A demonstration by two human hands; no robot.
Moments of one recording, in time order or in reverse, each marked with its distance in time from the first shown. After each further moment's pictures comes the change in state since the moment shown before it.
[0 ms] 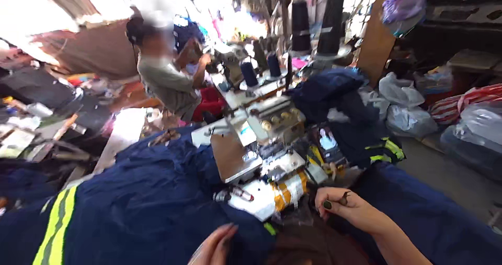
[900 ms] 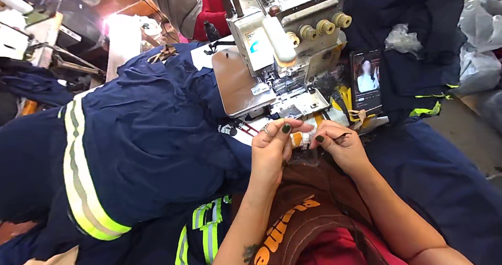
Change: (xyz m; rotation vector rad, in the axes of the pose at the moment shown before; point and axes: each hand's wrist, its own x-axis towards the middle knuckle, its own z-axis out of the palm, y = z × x) left_hand 0.083 0.018 0.128 -0.972 -0.052 -0.363; right_hand 0.039 0.042 0.029 -0.177 0.315 0.046
